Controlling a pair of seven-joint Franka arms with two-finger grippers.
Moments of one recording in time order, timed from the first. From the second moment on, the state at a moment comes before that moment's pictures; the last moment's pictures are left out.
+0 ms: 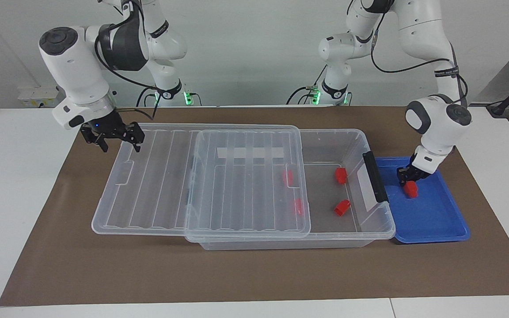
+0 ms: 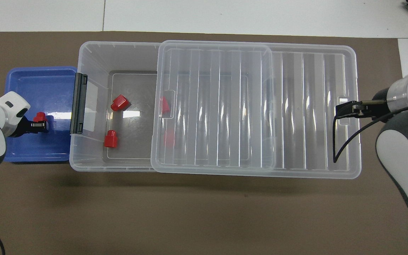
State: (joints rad) left arm 0.14 0.22 0.04 -2.05 -0.01 2.27 0.15; right arm -0.07 0.00 0.11 -1.79 -0.02 1.82 0.13
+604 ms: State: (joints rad) left arm 0.11 0.17 -0.10 -1.52 -0.09 1.60 -0.43; right arm -0.01 0.00 0.10 -1.61 -0.02 1.67 0.22
